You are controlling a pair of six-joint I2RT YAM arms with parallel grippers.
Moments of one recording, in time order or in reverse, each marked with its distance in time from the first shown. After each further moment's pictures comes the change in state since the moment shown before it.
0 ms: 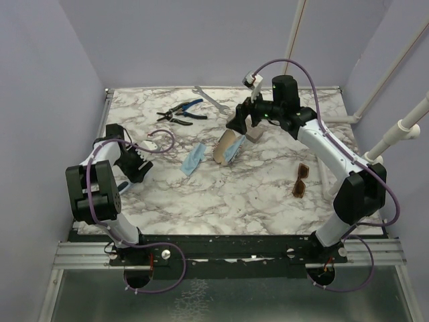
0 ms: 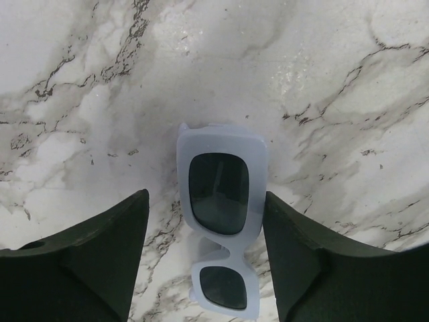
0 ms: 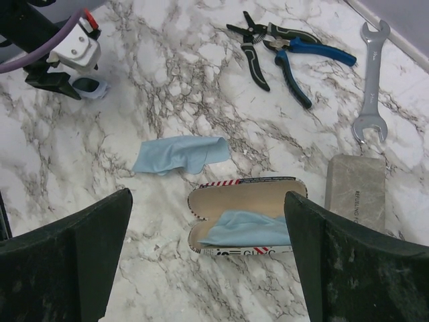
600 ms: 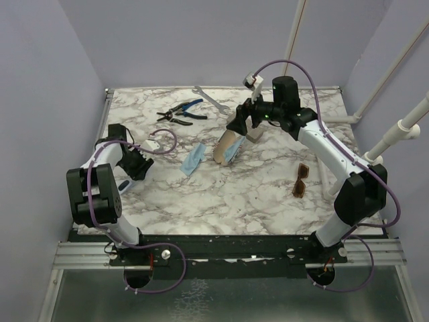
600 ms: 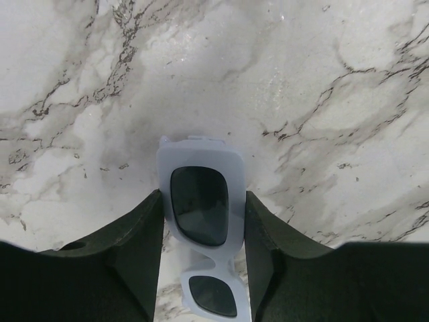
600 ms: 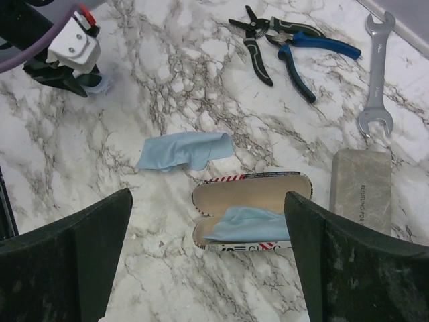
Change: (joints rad) left arm -0.029 -0.019 -0.021 0.014 0.019 -0.024; right arm 0.000 -0.013 -0.014 -0.008 0.001 0.014
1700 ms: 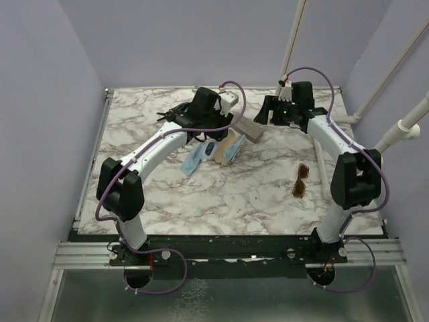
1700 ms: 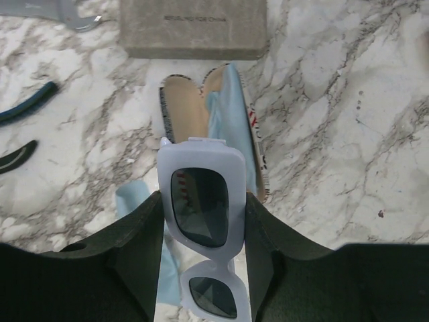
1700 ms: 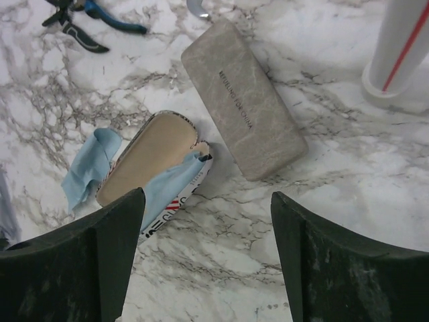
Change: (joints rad) left arm -0.736 0.077 0.537 0.218 -0.195 -1.003; right arm -0.230 0.114 -0.046 -0.026 0.245 0.360
